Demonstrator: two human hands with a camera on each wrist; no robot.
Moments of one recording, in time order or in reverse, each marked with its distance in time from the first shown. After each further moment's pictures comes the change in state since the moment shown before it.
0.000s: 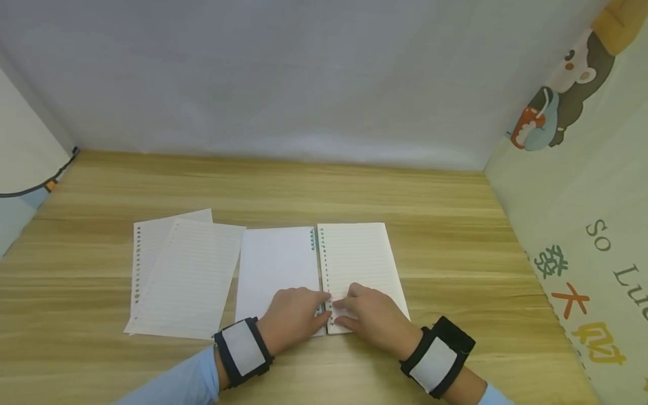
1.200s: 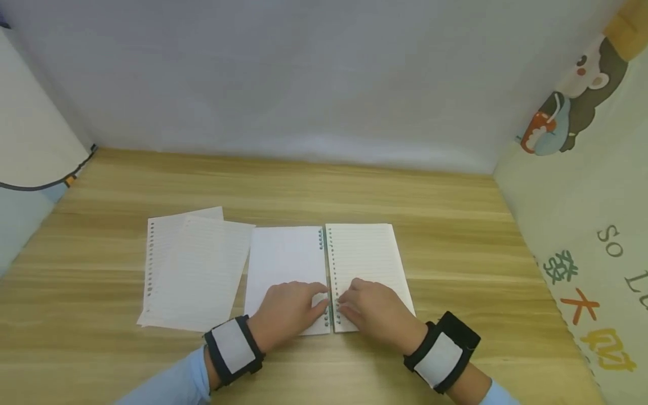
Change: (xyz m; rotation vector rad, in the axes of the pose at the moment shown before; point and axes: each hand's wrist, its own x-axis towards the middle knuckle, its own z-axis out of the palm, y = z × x) left_hand -0.015 -0.010 -0.016 -0.049 0.087 -0.062; right_hand 0.013 -0.012 -0.013 -0.070 -0.030 -0.018
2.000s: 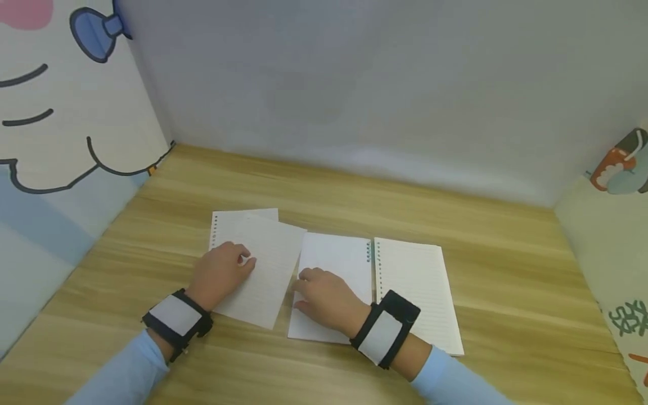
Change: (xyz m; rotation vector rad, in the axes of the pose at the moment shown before) left_hand -0.016 -0.110 -0.046 0.074 0.218 -0.405; right_hand 0.078 -0.042 0.013 -0.058 -0.050 -0.198
